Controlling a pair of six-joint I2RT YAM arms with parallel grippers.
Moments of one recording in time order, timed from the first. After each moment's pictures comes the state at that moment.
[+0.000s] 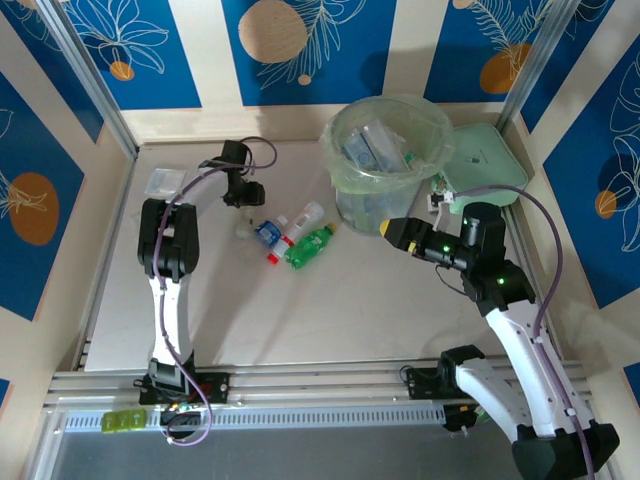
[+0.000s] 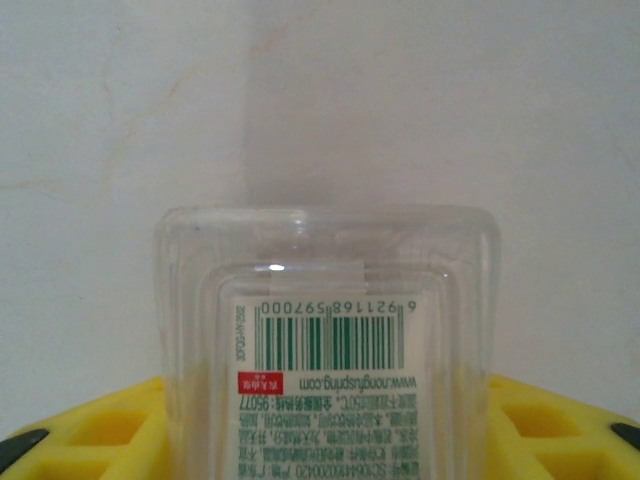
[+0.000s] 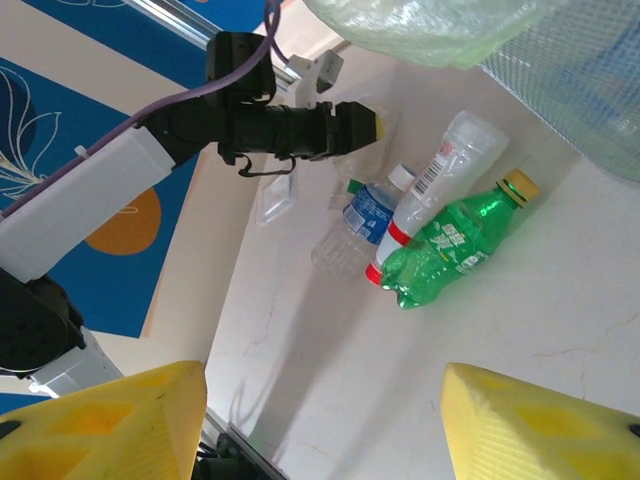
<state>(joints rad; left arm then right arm) -0.20 2.21 1.75 -0.67 0.05 -0.16 0.22 0.79 0.88 -0.50 -0.63 0.69</state>
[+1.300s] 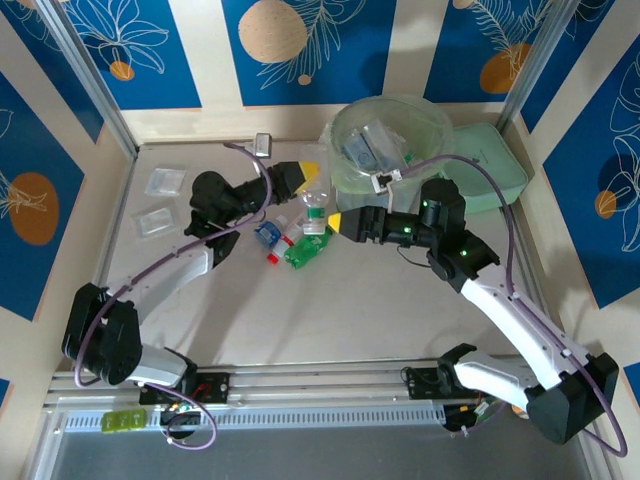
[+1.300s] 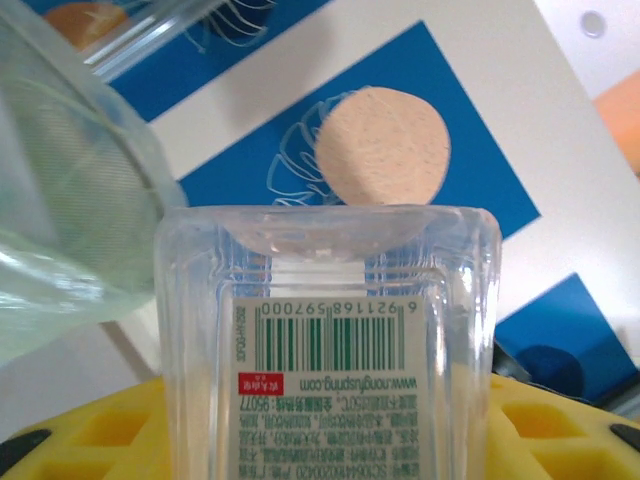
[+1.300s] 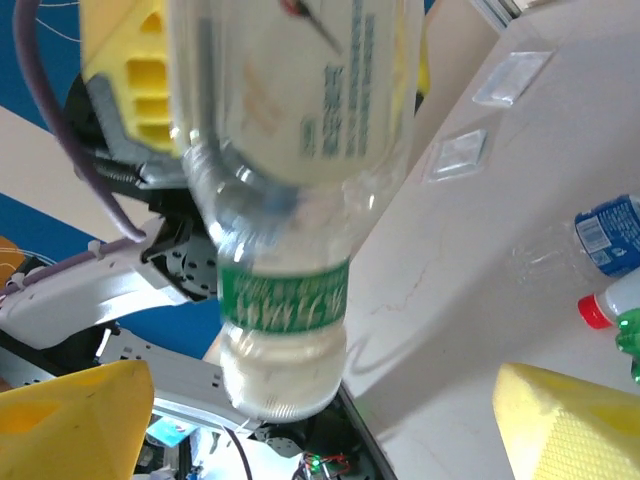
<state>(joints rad) -0.52 1.41 1.00 0.78 0.73 -1.25 0.49 1.04 0.98 -0.14 -0.76 0.75</state>
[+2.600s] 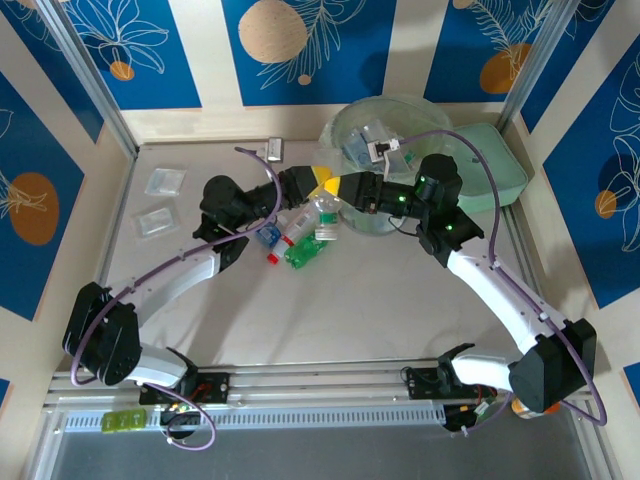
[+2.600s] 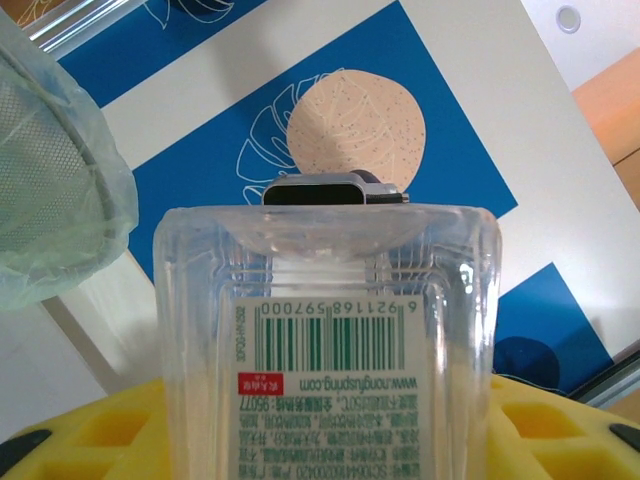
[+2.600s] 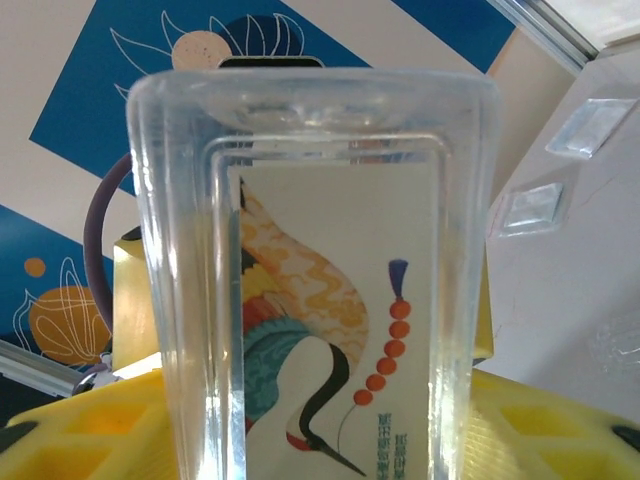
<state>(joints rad) -0.60 1.41 1.01 0.76 0.67 -1.25 0.45 1.21 1.08 0.14 -0.86 0.98</state>
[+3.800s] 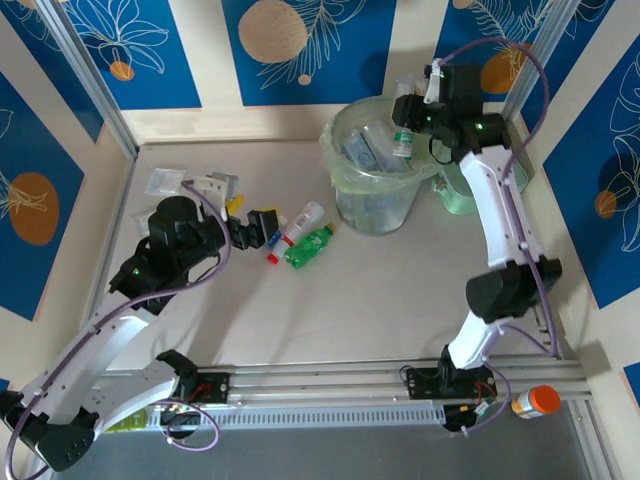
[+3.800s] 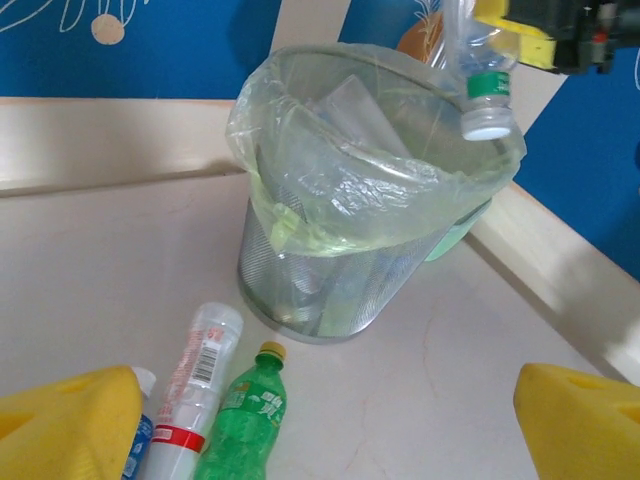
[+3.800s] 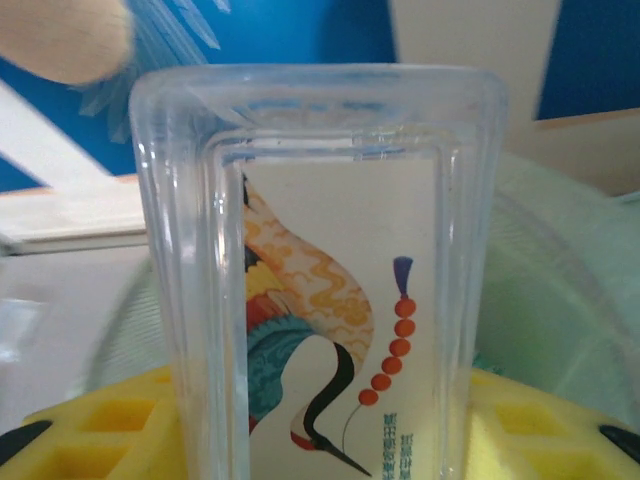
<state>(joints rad) -0.56 0.90 1.01 -0.35 0.11 -0.31 0.18 1.77 2.10 -0.87 -0.04 0.25</state>
